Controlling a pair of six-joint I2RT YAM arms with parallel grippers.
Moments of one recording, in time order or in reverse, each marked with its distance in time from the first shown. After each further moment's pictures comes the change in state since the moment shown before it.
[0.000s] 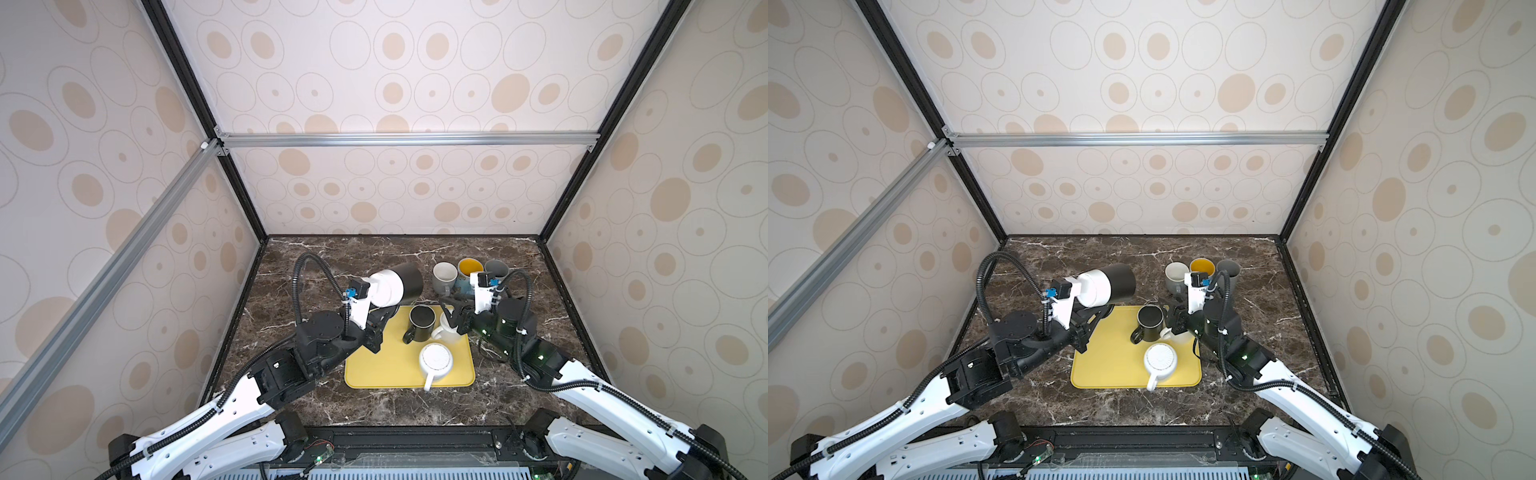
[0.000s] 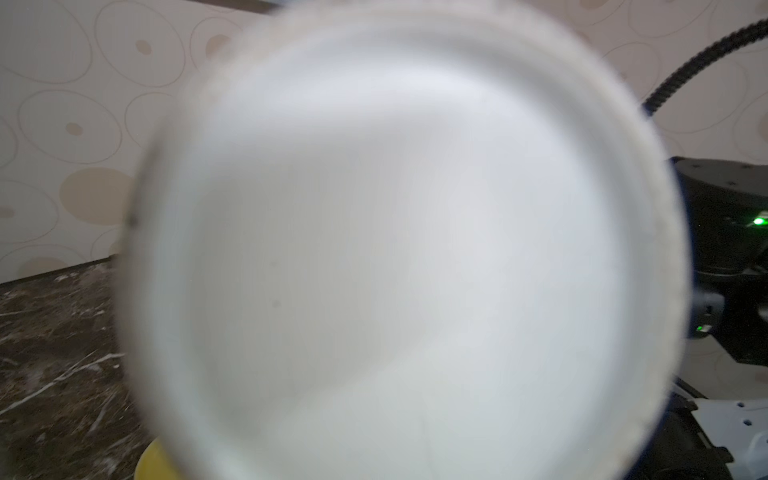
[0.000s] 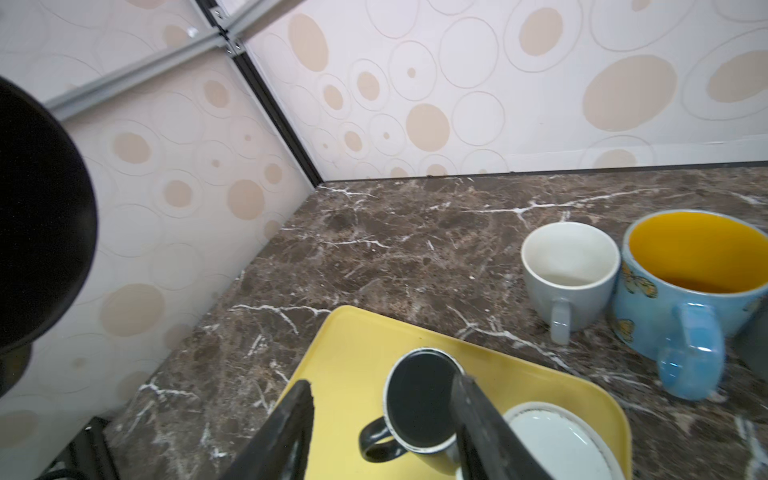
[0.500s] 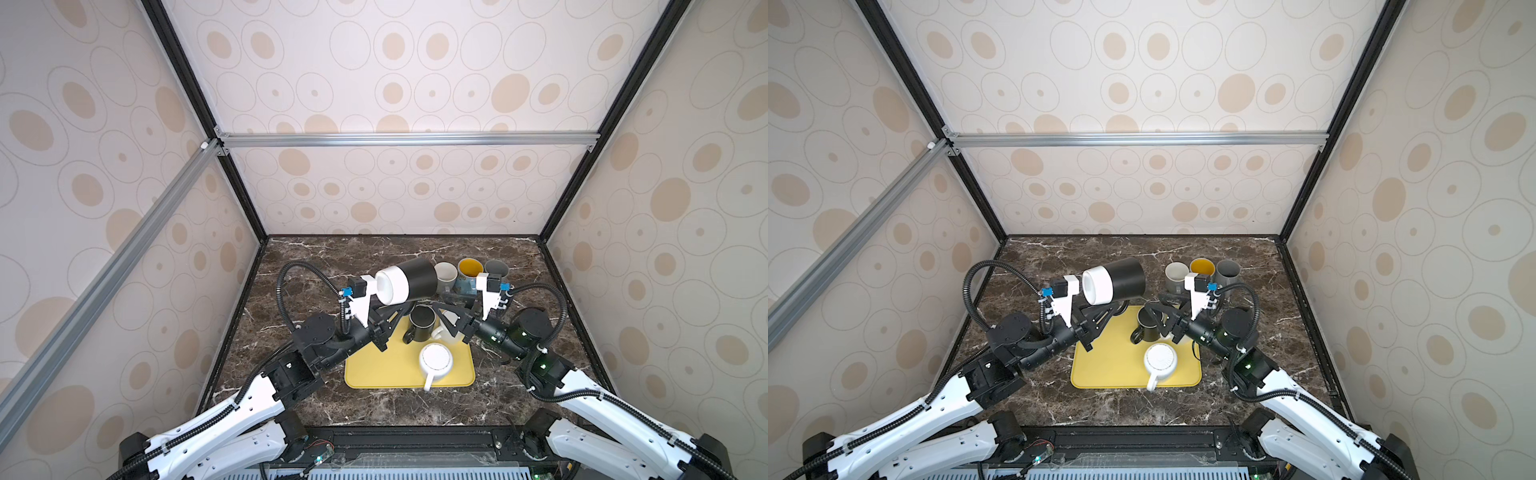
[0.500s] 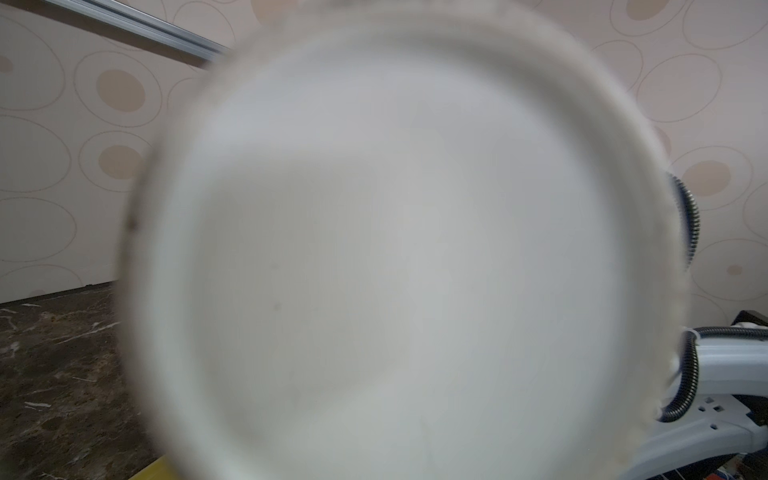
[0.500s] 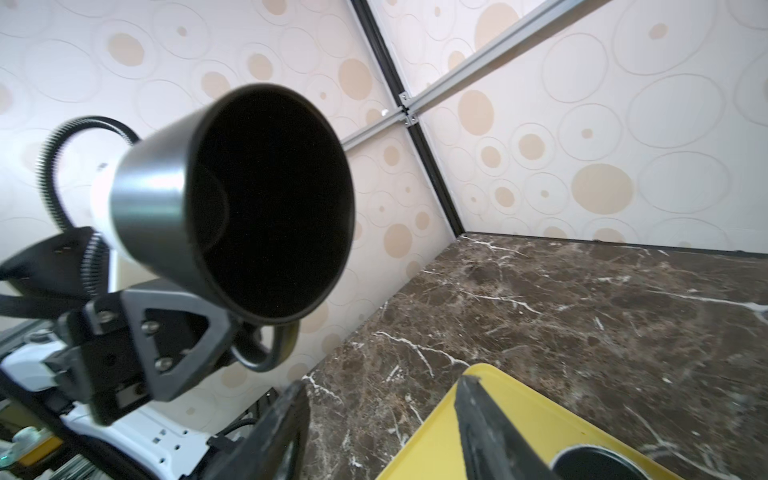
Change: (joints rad) left arm 0.075 0.016 -0.137 0.375 0.250 -0.137; right arm -0.011 -0.061 -0.086 0.348 -0.359 0.103
